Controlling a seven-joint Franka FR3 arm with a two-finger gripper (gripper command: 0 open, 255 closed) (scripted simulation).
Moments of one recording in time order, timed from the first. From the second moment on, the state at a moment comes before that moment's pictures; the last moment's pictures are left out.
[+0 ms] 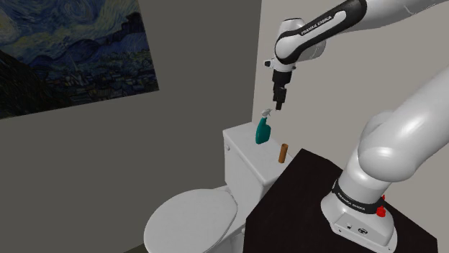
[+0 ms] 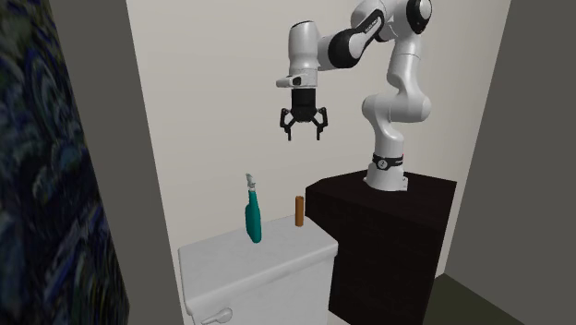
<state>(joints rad) 0.02 -0.36 -0.42 -2.50 -0.13 2.15 -0.94</state>
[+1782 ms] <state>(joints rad) -0.06 0.43 -0.46 -2.06 0.29 2.44 -1.76</state>
